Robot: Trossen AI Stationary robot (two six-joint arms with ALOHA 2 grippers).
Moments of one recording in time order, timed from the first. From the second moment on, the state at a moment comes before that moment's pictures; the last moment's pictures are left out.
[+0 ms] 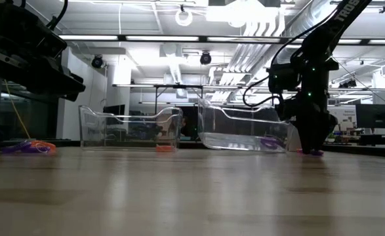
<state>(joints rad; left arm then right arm) 0.21 0.33 0.02 0.05 0.35 0.05 -0.64 1.52 0.71 -0.65 -0.08 0.20</state>
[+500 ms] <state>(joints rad) 0.21 0.33 0.02 0.05 0.35 0.05 -0.64 1.52 0.77 -0.68 -0.04 0.18</state>
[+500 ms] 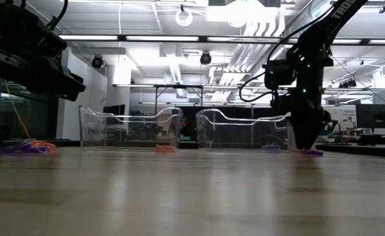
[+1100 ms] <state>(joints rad) 0.21 0.33 0.02 0.05 0.35 0.05 -0.61 1.51 0.68 -0.63 -0.02 0.26</state>
